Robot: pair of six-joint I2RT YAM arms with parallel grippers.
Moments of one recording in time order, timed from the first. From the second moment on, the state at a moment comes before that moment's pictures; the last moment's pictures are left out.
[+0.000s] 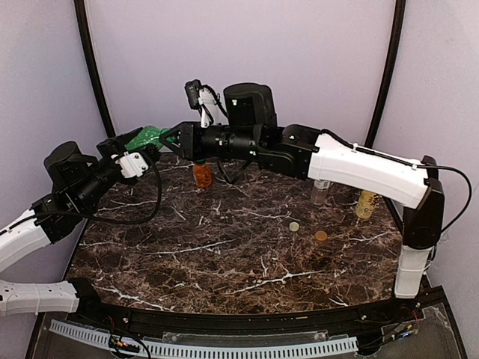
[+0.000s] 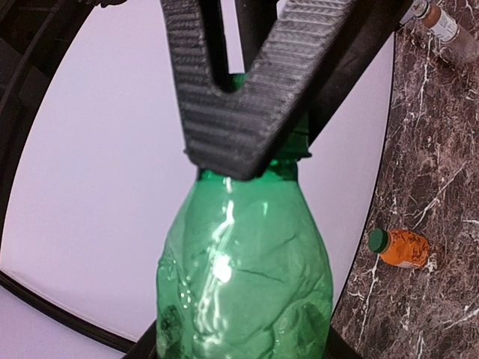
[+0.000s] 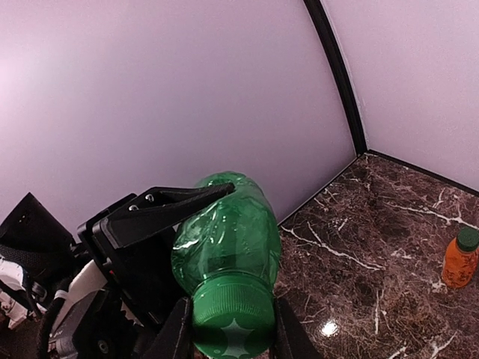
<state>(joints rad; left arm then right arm) -0.67 0.83 0.77 0.16 -0.17 1.22 1.14 1.92 1.96 -0.16 -0.05 0.46</state>
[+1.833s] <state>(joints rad) -0.68 0.85 0.79 0.07 -0.14 1.26 1.04 1.69 1.67 -0.14 -0.23 0.67</state>
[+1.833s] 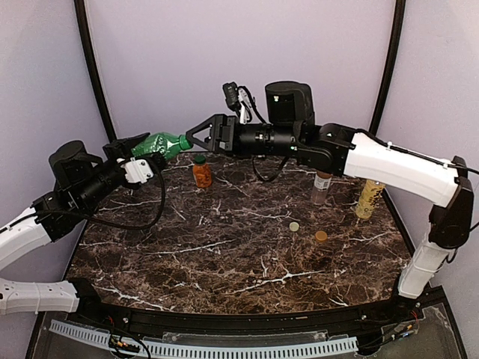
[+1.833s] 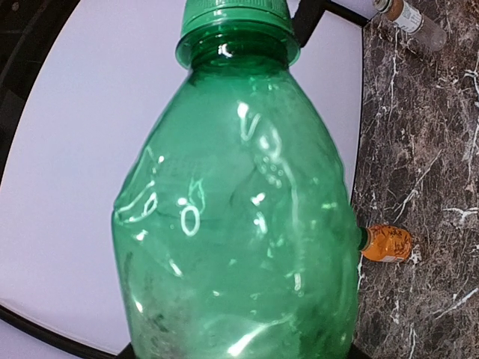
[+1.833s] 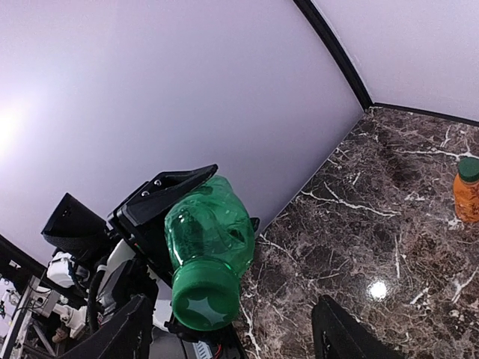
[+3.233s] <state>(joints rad) -0.66 0.80 0.94 -0.56 0.28 0.78 1.17 1.75 1.87 -0.51 -0.31 -0.14</state>
